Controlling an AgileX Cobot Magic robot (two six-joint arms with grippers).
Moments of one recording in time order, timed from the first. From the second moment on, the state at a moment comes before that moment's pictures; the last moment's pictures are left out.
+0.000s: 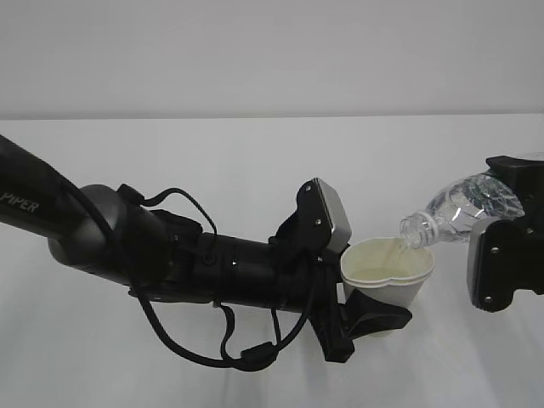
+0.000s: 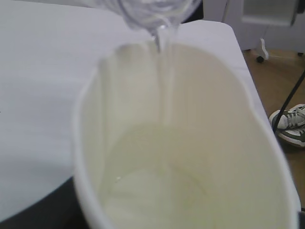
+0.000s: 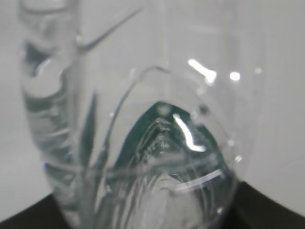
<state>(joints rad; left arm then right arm) -0.75 2.17 -1.07 0.99 -0.87 -0.56 0.25 1.45 -0.30 0.16 -0.81 -1.78</state>
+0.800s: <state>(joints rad) -0.75 2.17 -1.07 0.99 -0.87 -0.56 0.25 1.45 -0.31 0.16 -0.81 -1.80</state>
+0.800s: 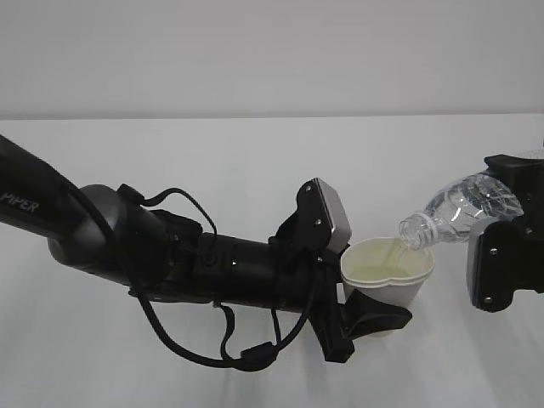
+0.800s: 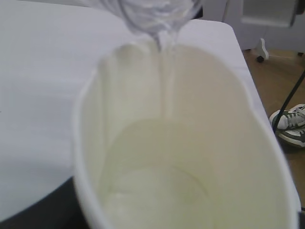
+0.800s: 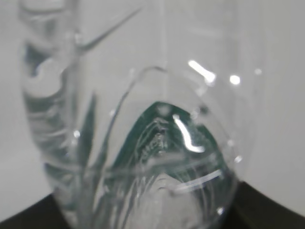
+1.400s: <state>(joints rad) -0.75 2.17 -1.07 0.99 -0.87 -0.56 0.25 1.45 -0.31 0.15 -0.81 -1.80</state>
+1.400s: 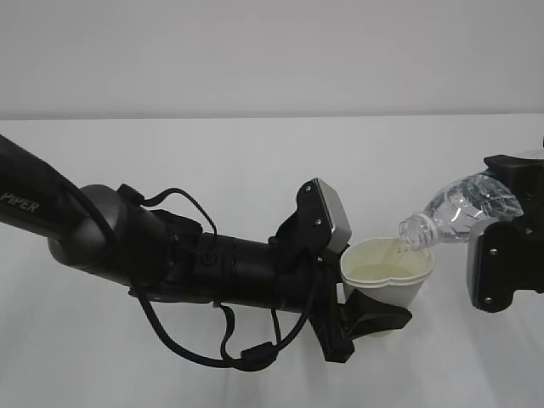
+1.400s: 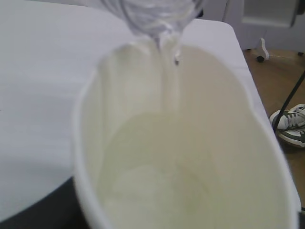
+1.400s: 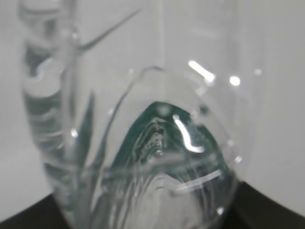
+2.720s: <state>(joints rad) -0.75 2.17 -1.07 0.99 -0.87 -0.56 0.25 1.45 -0.31 0.15 -0.81 -1.80</state>
